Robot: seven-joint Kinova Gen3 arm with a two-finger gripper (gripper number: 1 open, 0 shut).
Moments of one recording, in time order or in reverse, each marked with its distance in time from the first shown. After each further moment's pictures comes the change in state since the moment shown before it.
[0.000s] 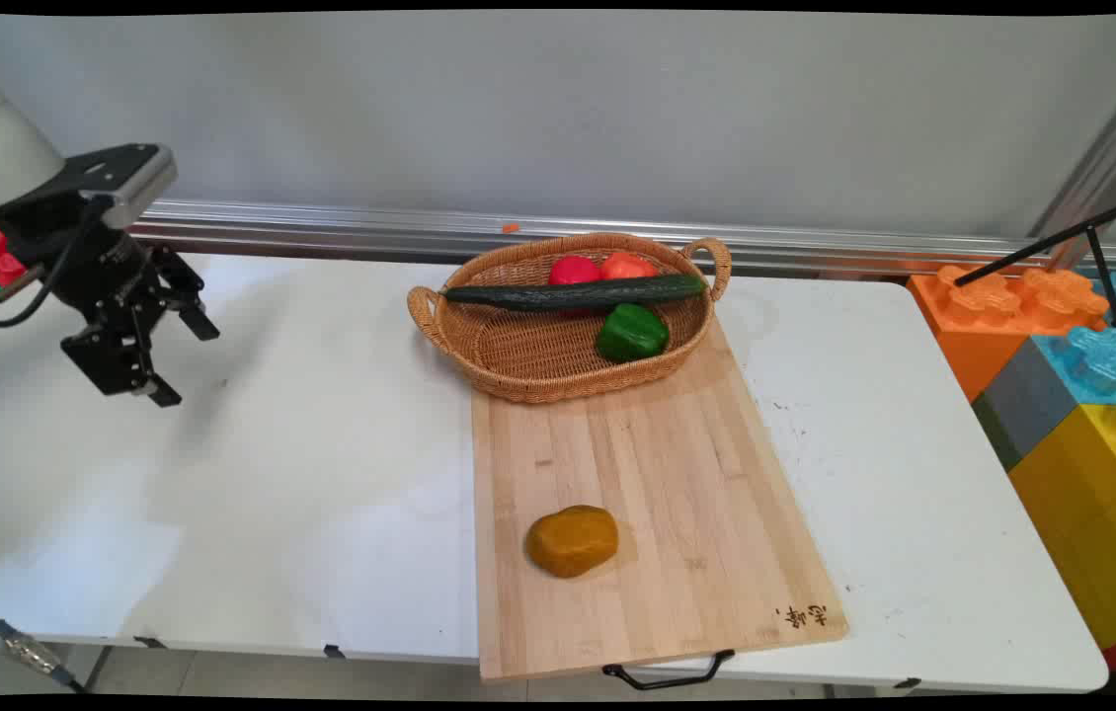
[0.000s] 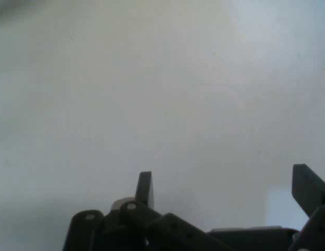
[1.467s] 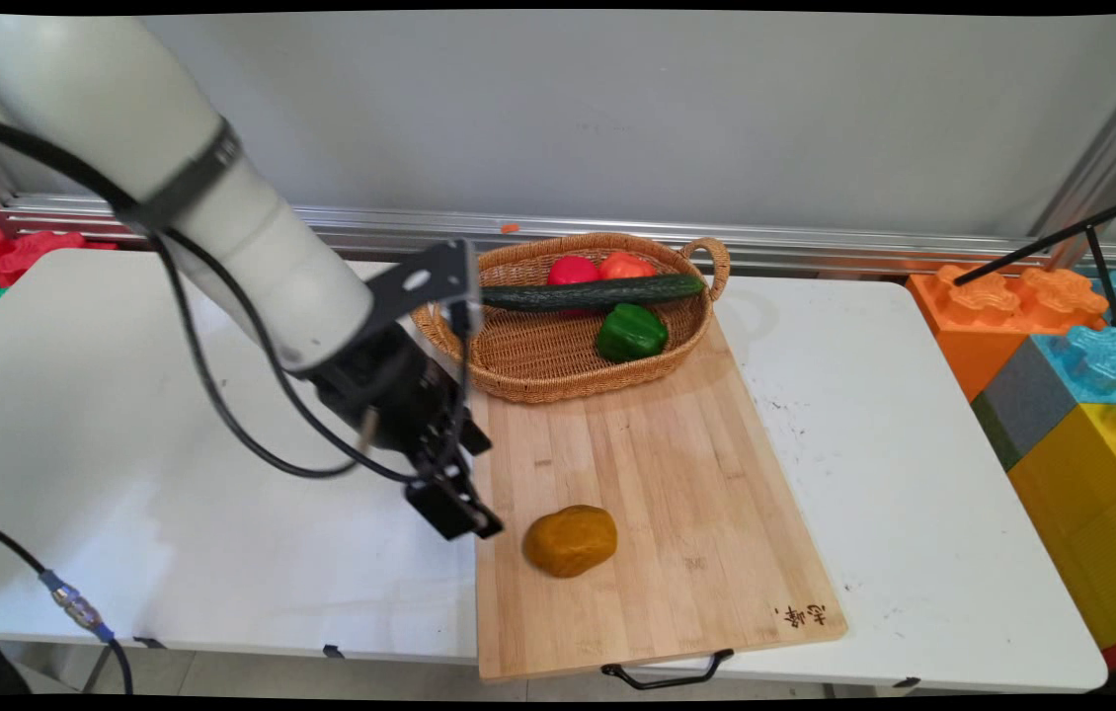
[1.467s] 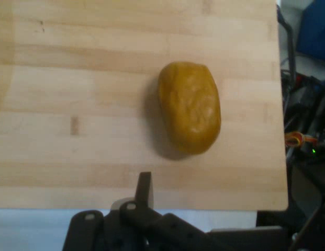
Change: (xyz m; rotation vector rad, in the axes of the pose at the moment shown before) arm 0.238 0.112 0.099 -0.026 0.211 -0.196
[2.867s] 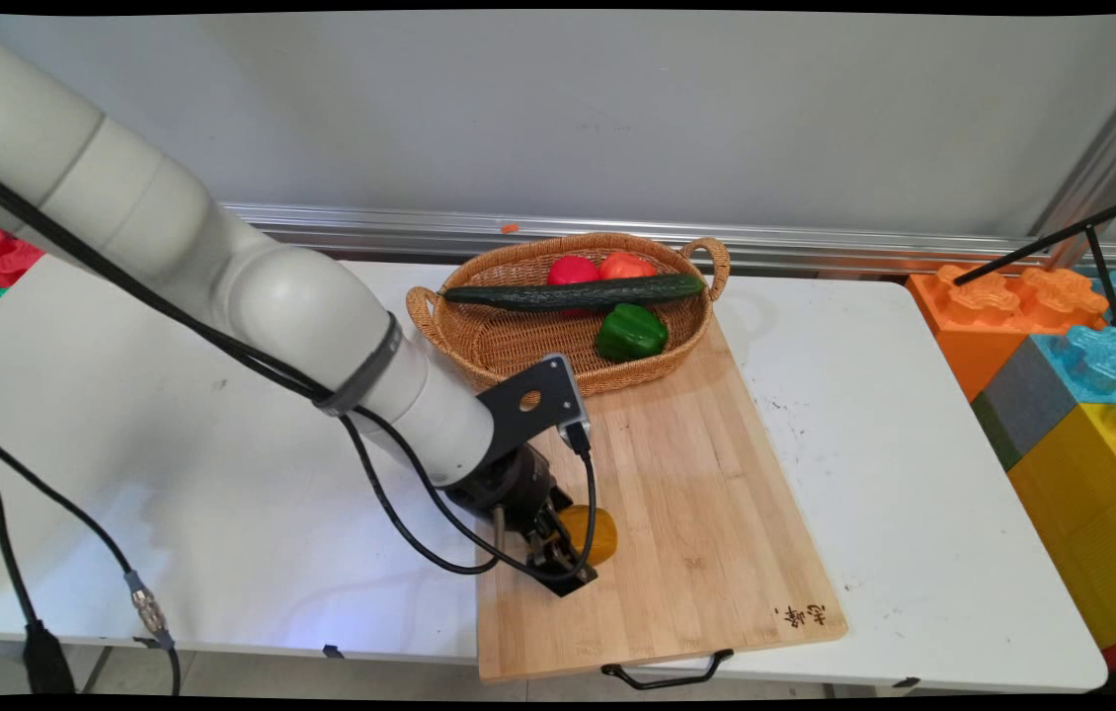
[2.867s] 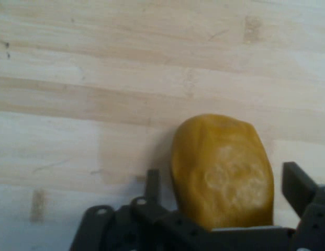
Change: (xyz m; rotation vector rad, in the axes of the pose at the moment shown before) arm 0.008 0.009 0.133 0.068 0.064 -0.032
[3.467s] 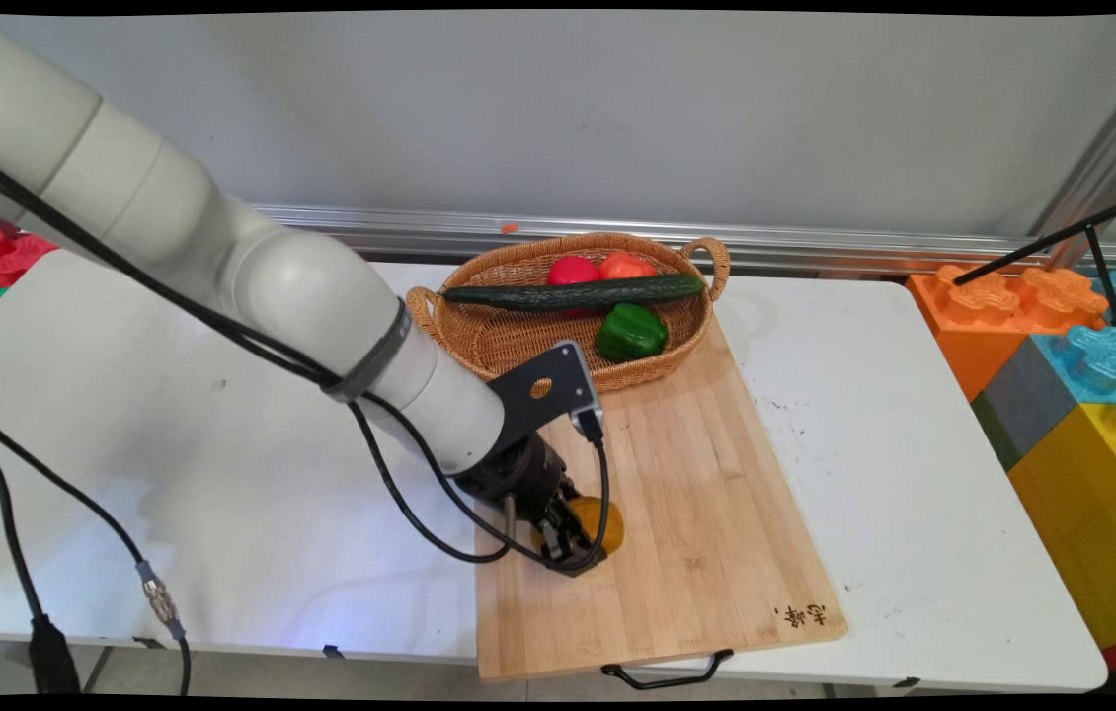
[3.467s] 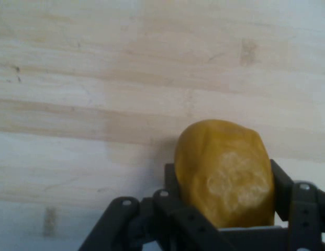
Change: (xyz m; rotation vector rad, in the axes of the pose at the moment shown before) arm 0.015 0.001 -0.009 0.007 0.009 0.007
